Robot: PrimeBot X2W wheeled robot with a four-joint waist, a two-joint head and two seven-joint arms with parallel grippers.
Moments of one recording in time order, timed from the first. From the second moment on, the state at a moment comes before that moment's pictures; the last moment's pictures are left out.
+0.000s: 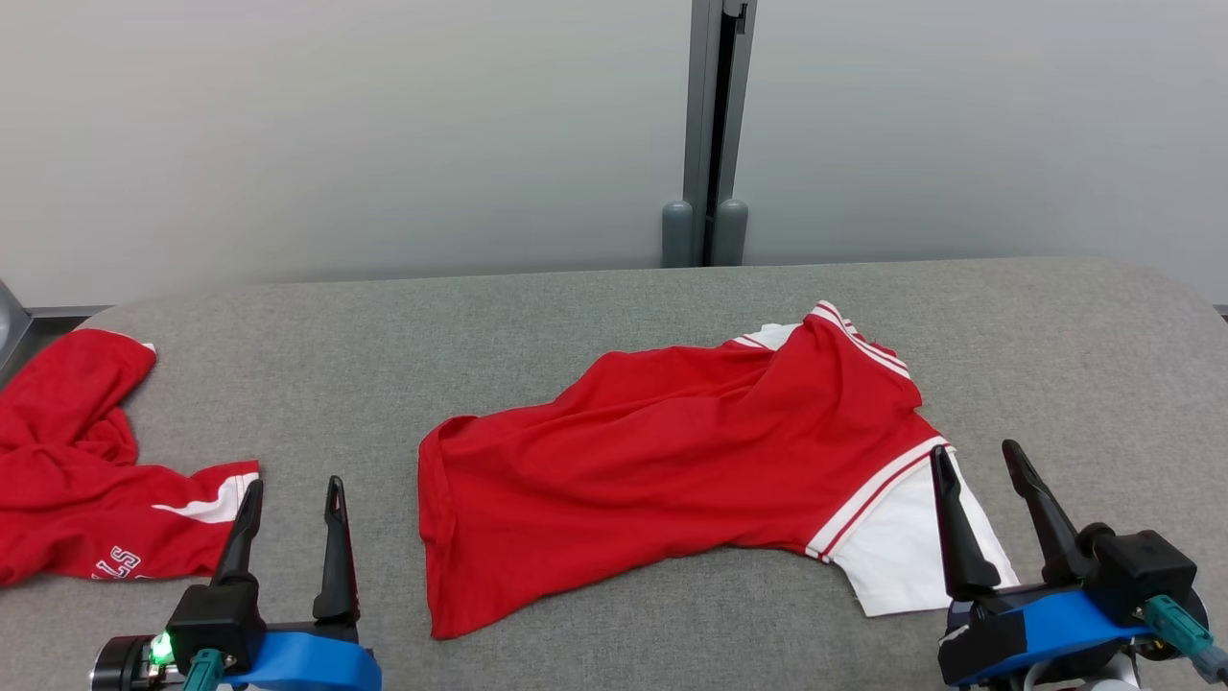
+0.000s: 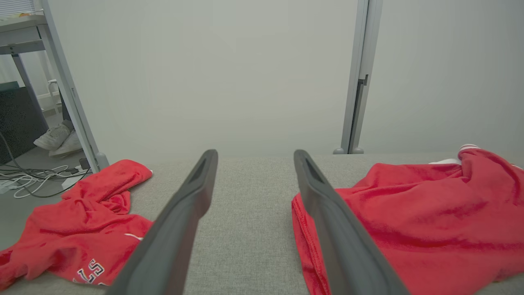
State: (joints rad) left arm -0.01 0.11 -0.03 0.26 -0.10 -0.03 -0.26; right arm -0.04 -0.05 -0.02 0.15 0.16 0.13 -0.20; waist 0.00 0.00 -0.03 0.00
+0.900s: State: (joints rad) left arm -0.07 0.07 -0.16 0.54 -0.09 -0.09 -0.25; right arm -0.08 -0.05 -0.13 0.38 0.06 0.13 -0.17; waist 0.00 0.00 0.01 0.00
